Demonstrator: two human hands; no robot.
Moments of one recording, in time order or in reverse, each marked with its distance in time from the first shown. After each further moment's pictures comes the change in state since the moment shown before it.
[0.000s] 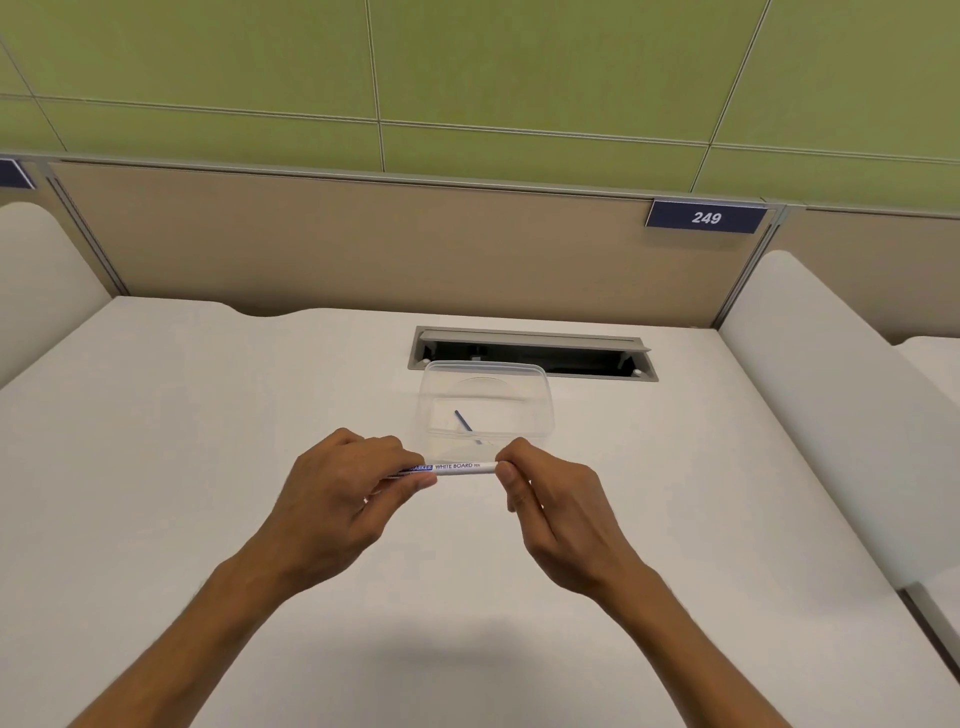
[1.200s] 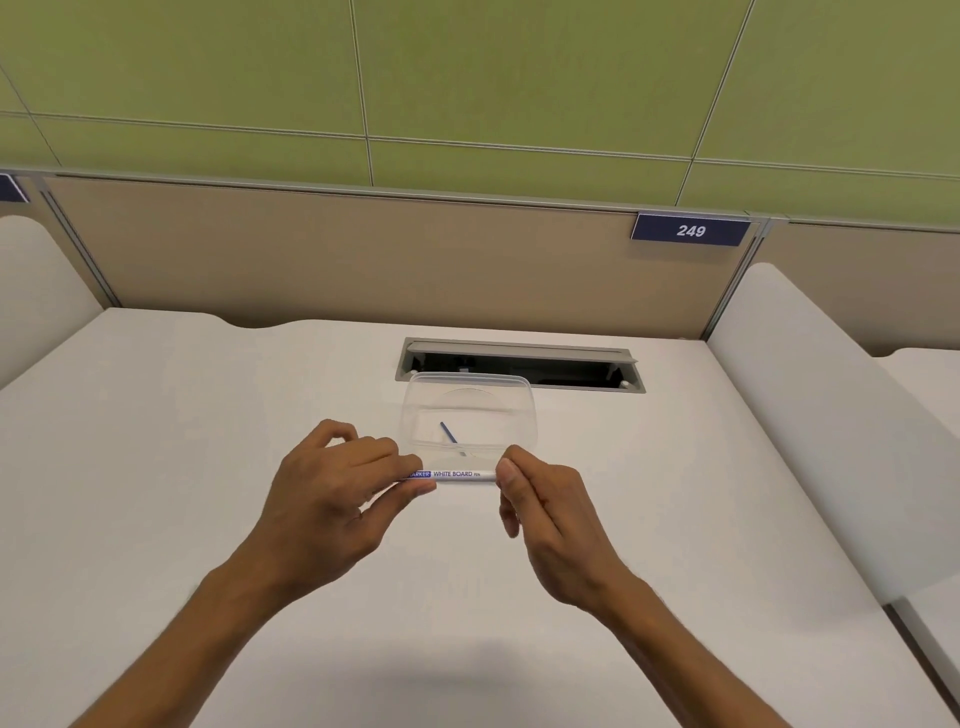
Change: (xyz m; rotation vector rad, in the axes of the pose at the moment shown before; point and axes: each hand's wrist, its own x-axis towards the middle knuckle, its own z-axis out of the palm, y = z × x) left_hand 0.017 0.021 0.006 0.169 0.106 0.149; right_hand -0.002 0.001 -0.019 0.354 -0.032 0.217
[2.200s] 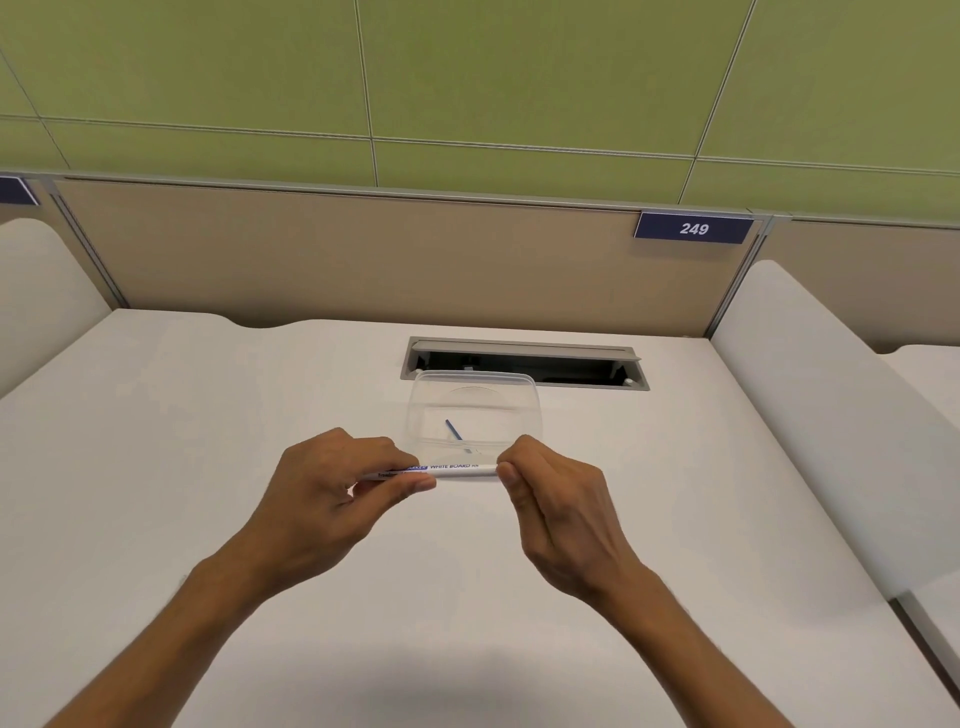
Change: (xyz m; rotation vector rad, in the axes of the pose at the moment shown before) left_hand -0.004 0.001 -0.016 -0.324 -0.039 -0.194; right_hand 0.001 -0.006 -0.002 -0.438 0.187 -0.429
